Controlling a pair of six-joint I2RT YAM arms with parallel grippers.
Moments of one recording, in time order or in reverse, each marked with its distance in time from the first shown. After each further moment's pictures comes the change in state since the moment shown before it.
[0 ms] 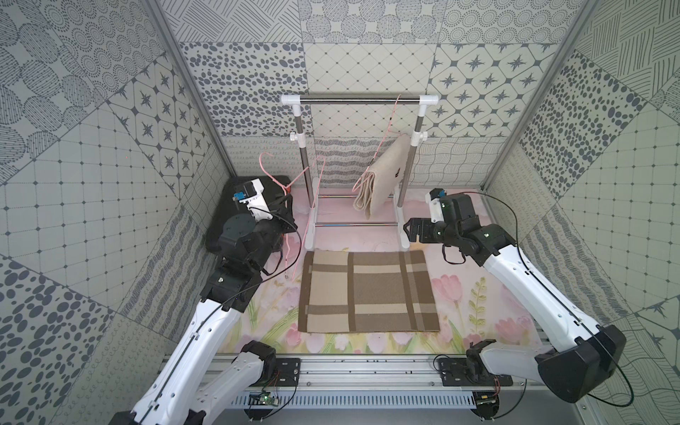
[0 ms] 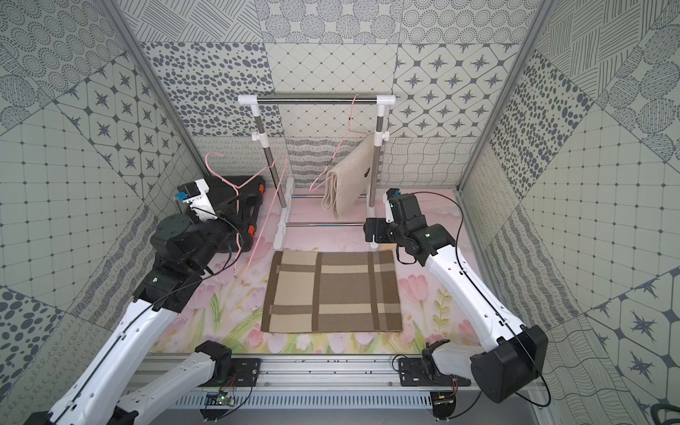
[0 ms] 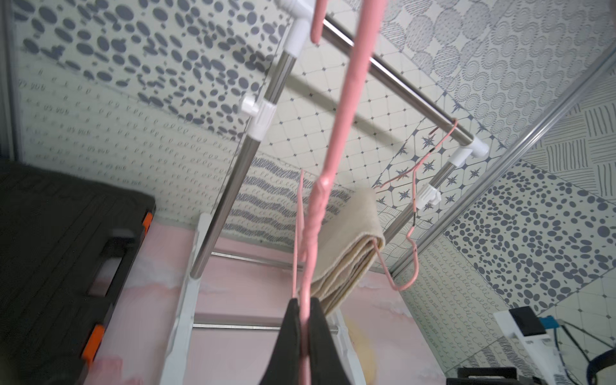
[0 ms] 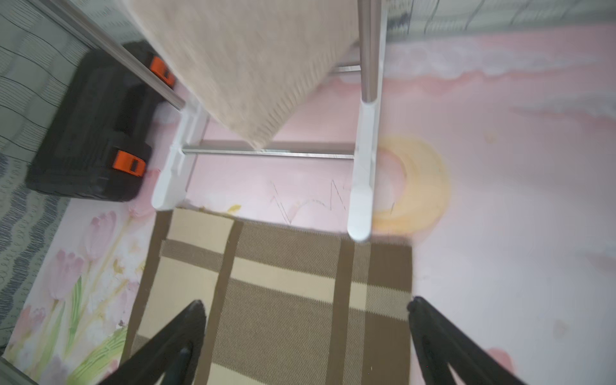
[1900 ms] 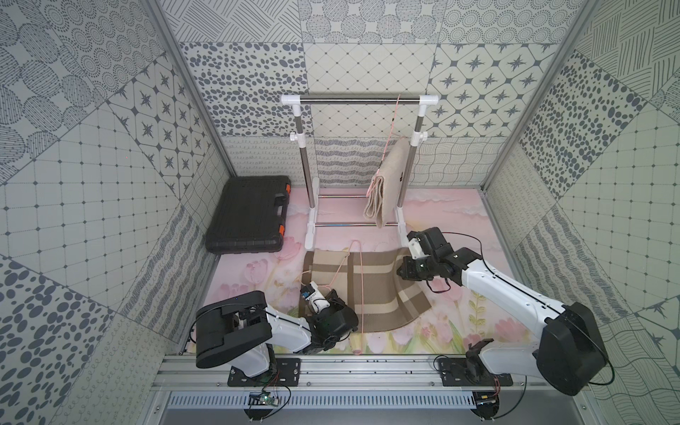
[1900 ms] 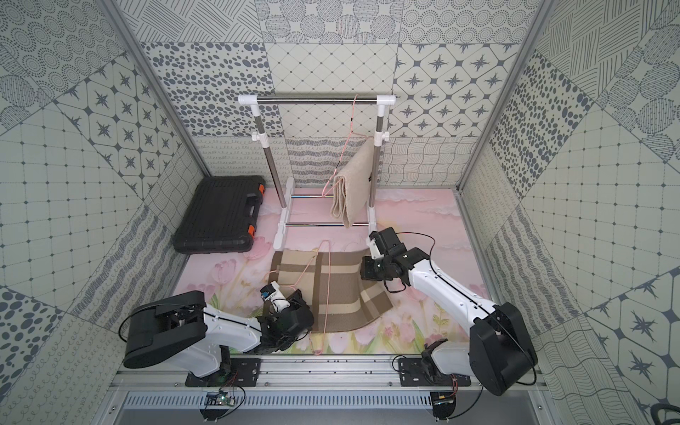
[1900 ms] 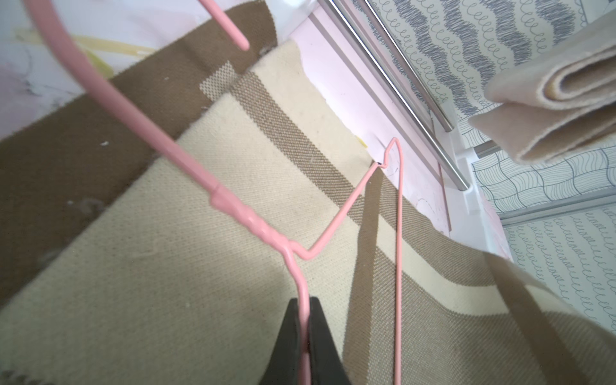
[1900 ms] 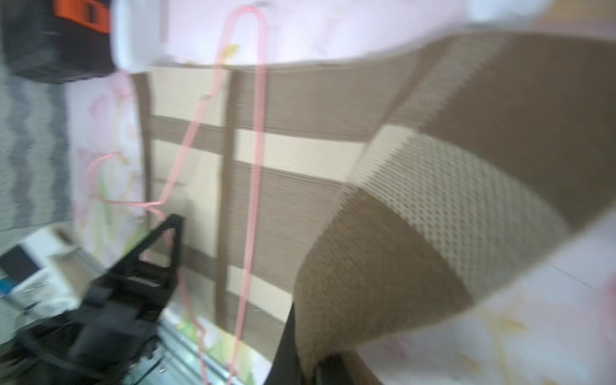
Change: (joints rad) left arm -0.843 0.695 -0.619 0.551 -0.849 -0.949; right arm 0.177 0.090 -0.195 0.139 -0.274 0.139
